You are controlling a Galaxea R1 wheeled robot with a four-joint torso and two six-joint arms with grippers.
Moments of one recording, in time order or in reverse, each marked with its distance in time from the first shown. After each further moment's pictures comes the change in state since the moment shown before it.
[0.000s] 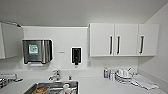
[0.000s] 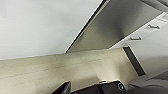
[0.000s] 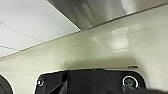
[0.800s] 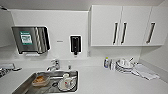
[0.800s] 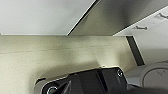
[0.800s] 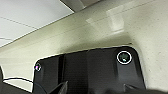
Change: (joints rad) left arm -0.015 0.003 -0.018 0.000 -0.011 0.000; right arm 0.023 0.000 -0.004 0.000 0.007 0.000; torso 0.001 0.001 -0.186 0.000
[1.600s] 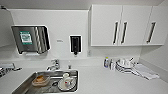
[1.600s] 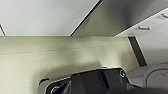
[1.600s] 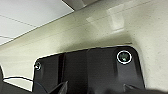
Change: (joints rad) left arm -0.002 -0.025 0.009 0.000 0.000 0.000; right arm 0.009 0.000 0.000 0.000 -0.023 -0.003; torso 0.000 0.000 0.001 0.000
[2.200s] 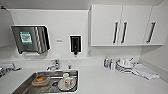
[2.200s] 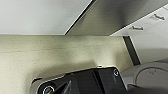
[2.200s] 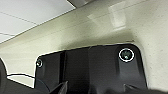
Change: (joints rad) left arm 0.004 0.005 0.035 0.000 0.007 0.000; right arm 0.004 0.000 0.012 0.000 -0.030 -0.002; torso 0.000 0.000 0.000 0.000
